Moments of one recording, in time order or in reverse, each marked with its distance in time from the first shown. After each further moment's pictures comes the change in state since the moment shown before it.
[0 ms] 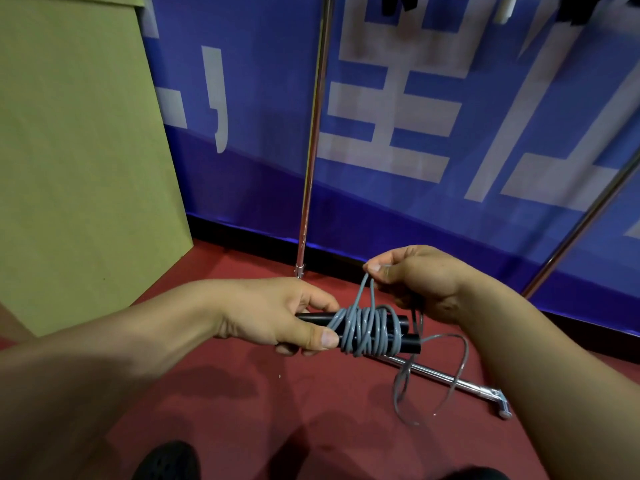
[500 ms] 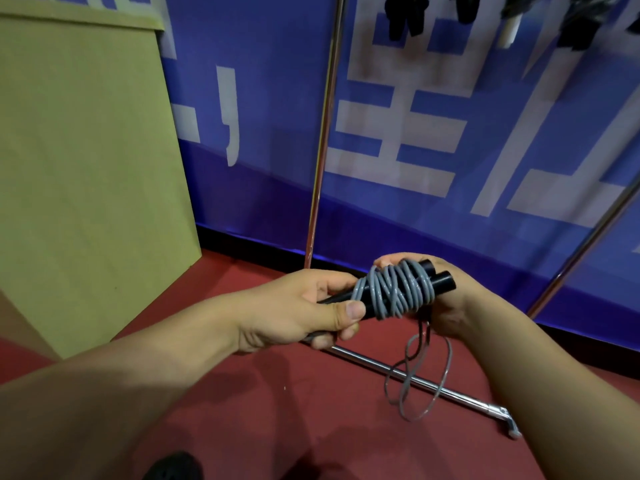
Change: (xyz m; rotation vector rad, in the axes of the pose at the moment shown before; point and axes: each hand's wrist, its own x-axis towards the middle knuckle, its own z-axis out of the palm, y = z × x) left_hand 0.005 0.012 0.008 -0.216 0.177 0.226; right_hand 0.000 -0.001 -0.002 0.163 -0.003 -0.124
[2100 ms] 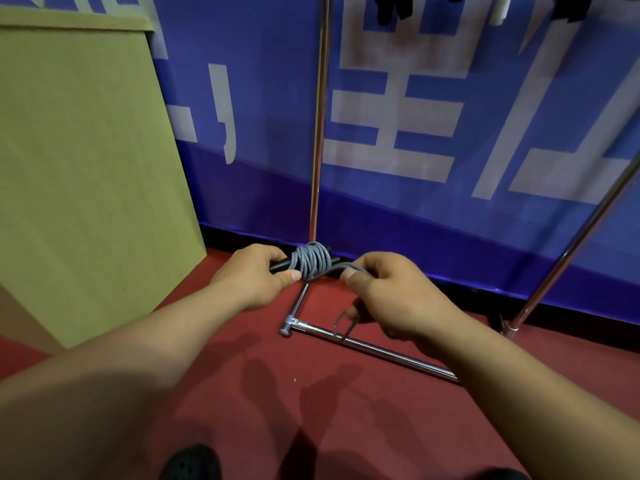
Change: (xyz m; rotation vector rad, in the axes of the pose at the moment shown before) left_hand 0.013 -0.055 -0.071 0.799 0.737 -0.350; right_hand -0.041 -0.004 0.059 -0.539 0.106 -0.145
